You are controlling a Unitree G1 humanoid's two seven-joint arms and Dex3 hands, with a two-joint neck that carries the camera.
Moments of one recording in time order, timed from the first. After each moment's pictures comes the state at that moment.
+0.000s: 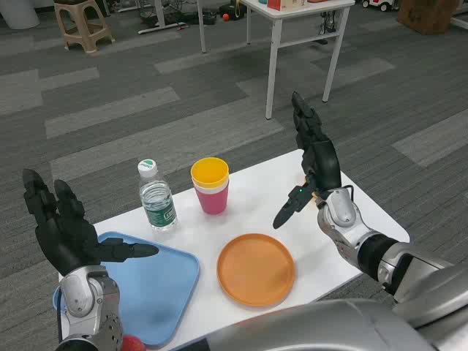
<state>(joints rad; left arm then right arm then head) -0.46 0.01 -0.54 0.95 -0.72 -1.08 0.28 -0.20 -0.61 0.43 0.68 0.62 -1.03 -0.34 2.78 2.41</state>
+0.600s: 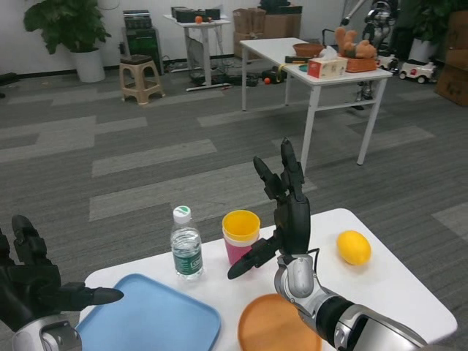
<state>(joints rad) -0.37 0.21 -0.48 0.69 -0.84 -1.15 0.29 -0.47 -0.31 0.52 0.94 0.25 -1.29 -0.74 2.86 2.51</state>
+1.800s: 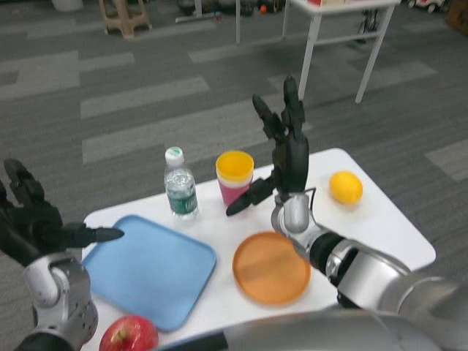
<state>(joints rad) -0.37 0.21 -0.48 0.69 -0.84 -1.15 0.29 -0.46 -0.31 0.52 0.94 0.26 -1.29 -0.74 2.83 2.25</state>
